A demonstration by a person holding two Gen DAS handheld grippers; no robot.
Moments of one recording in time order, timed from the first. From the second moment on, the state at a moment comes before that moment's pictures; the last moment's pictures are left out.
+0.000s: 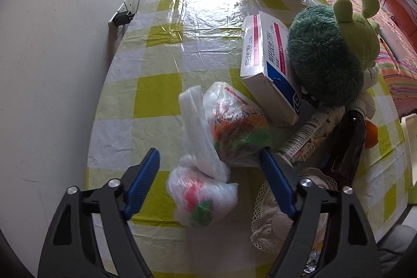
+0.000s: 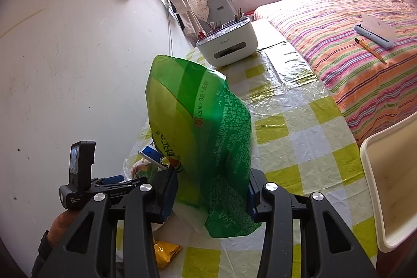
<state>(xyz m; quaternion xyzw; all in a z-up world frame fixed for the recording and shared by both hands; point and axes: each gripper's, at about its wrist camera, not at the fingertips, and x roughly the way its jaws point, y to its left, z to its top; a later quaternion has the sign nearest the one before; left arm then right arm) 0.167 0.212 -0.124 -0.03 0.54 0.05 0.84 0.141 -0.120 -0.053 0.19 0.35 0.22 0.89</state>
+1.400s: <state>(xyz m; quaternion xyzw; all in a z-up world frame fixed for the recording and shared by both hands) 0.122 0.127 -0.012 -0.03 0.35 -0.01 0.94 0.127 -0.165 -0.047 0.18 0.30 0.16 0.92</state>
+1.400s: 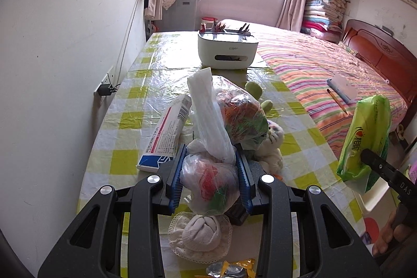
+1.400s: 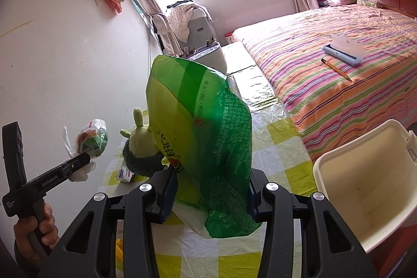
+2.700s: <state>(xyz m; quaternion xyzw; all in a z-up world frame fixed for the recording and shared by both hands) 0.126 -0.040 -0.002 0.04 0.33 -0.14 0.93 0.096 -0.272 -0.043 0.13 0.21 -0.07 0.97</state>
